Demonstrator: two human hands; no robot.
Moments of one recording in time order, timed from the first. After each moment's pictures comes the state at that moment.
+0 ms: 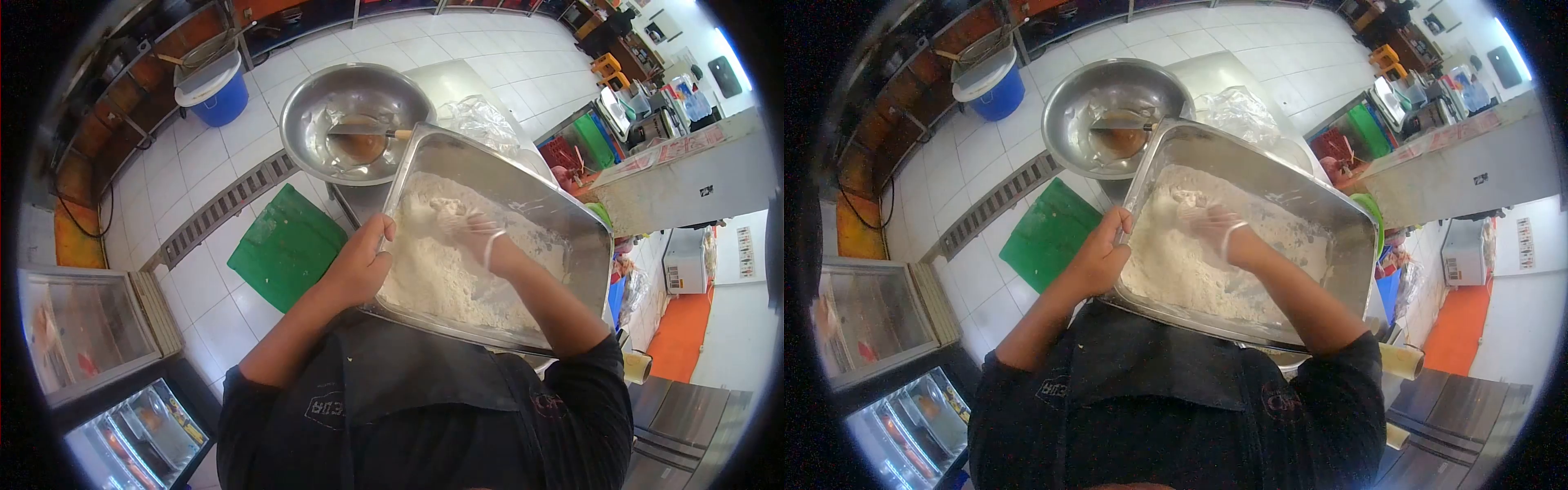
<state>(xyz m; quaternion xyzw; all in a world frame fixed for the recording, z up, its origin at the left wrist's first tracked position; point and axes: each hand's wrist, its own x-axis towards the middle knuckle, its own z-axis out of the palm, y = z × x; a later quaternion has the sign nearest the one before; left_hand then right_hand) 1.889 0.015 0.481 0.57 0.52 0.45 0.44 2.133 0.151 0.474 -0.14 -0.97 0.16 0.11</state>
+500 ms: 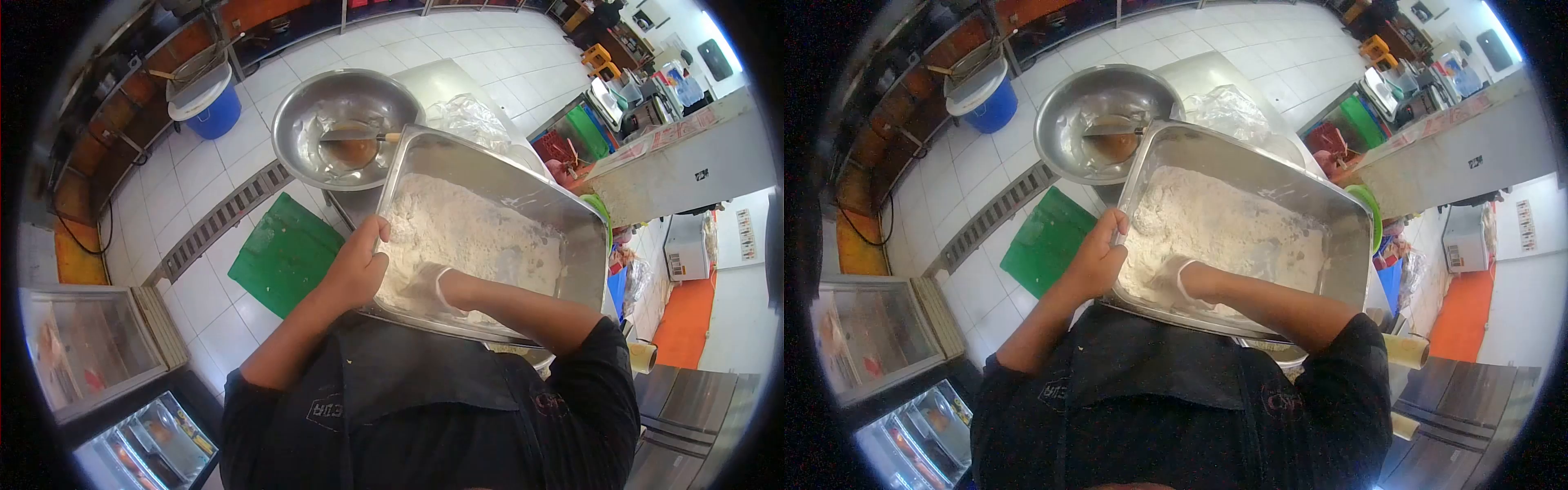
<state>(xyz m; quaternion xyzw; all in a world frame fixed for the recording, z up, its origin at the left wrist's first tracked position) 1.894 0.018 0.480 0.58 0.52 0.46 0.43 2.095 0.078 0.455 -0.31 -0.78 0.47 -0.25</state>
